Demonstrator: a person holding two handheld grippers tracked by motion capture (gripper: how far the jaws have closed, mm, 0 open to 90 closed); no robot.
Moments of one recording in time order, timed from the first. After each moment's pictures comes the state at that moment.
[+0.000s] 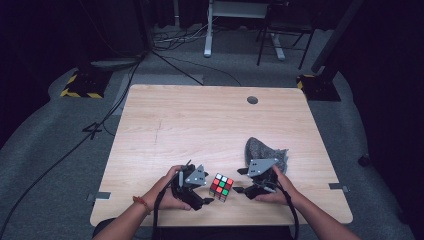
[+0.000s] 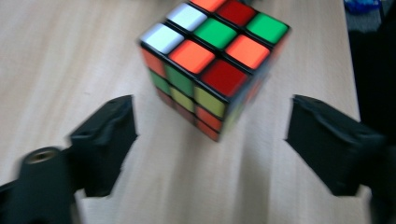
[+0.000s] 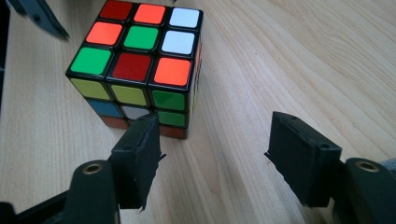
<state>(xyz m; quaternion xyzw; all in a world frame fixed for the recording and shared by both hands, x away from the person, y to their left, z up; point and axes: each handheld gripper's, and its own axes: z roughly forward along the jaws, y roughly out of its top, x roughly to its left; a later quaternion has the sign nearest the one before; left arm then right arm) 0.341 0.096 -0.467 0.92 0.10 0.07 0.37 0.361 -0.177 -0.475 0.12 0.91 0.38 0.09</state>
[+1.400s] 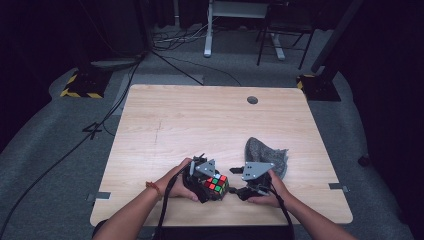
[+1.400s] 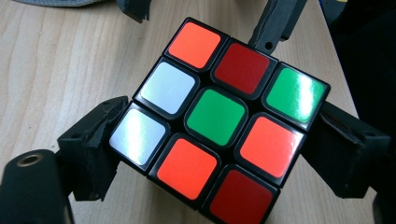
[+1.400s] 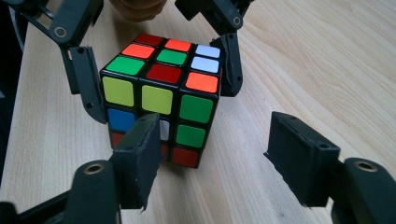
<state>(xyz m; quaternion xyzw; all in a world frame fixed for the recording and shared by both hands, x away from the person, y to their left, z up) 0.373 0.070 -0.479 0.93 0.05 -0.02 0.37 0.351 -0.159 -0.470 0.10 0.89 0.43 0.11</state>
